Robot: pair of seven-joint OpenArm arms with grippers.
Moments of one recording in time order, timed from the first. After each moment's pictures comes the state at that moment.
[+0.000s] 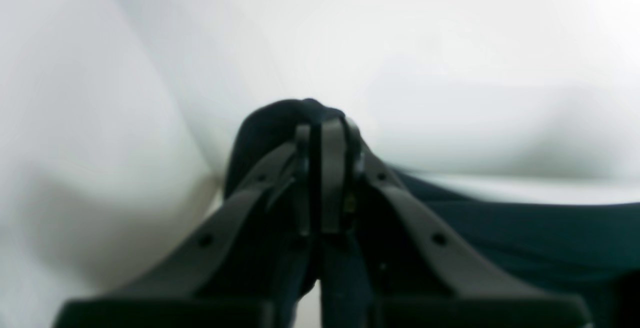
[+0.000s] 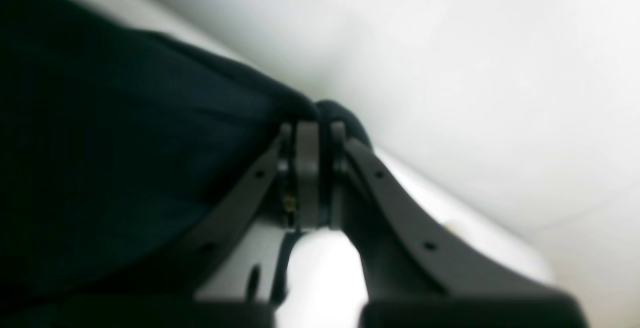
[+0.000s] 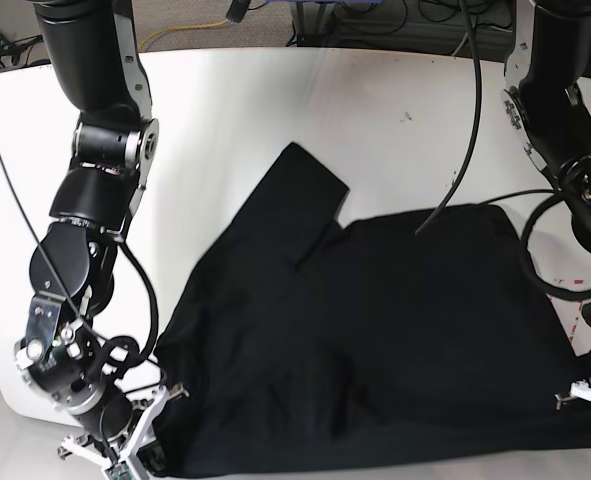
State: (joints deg) left arm -35.7 -20.5 -18.9 106.7 -12.4 -10.5 49.6; right arm 45.5 10.6 8.0 87.5 9.4 40.1 -53.2
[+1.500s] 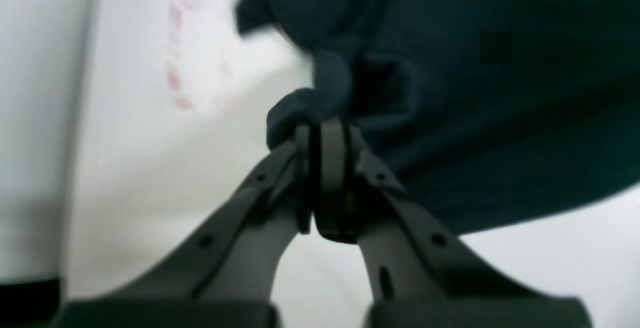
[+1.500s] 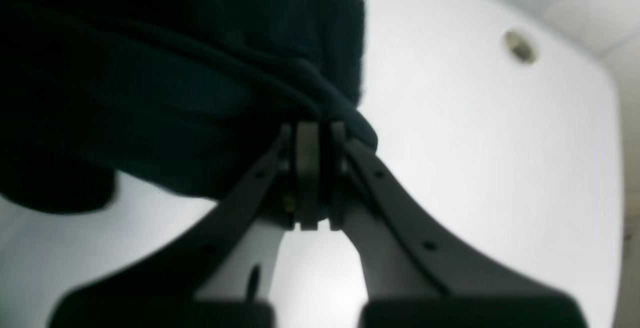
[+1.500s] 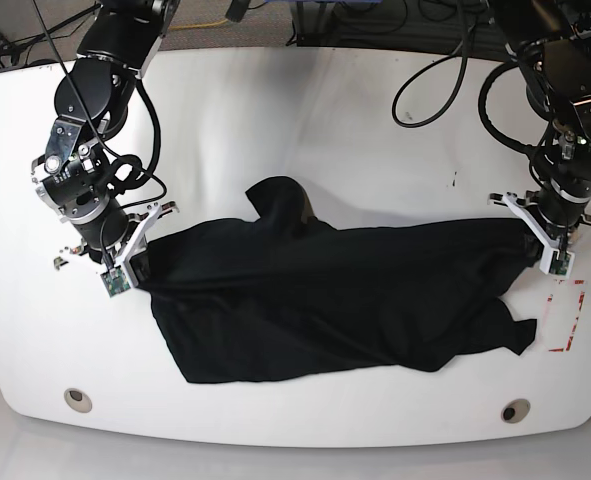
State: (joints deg) left arm 4.7 -14.3 -25.2 114.7 -13.3 -27.8 61.0; right arm 2.6 6.1 22.2 110.9 9.7 41.6 -55.9
